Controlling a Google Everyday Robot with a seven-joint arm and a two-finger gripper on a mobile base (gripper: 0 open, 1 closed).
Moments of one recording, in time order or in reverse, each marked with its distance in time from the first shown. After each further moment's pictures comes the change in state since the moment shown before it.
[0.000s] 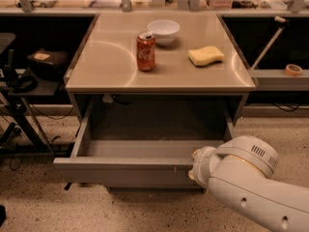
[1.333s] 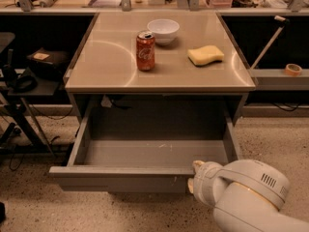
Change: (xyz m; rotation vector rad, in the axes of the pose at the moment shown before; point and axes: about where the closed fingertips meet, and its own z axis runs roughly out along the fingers) arm -0.002 0.036 -0.021 0.017 -0.038 0.081
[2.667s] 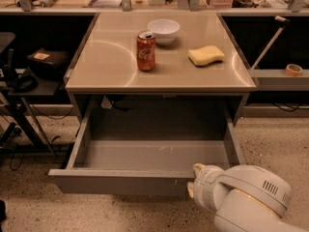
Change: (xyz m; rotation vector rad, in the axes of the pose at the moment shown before) arm 0.001 0.009 -0.004 0.003 -0.003 0.002
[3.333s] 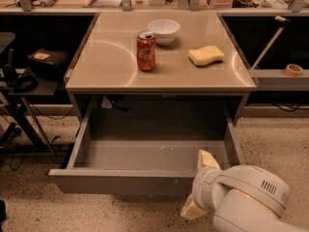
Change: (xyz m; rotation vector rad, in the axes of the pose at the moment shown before) arm 0.000 0.000 0.000 0.000 0.000 0.000
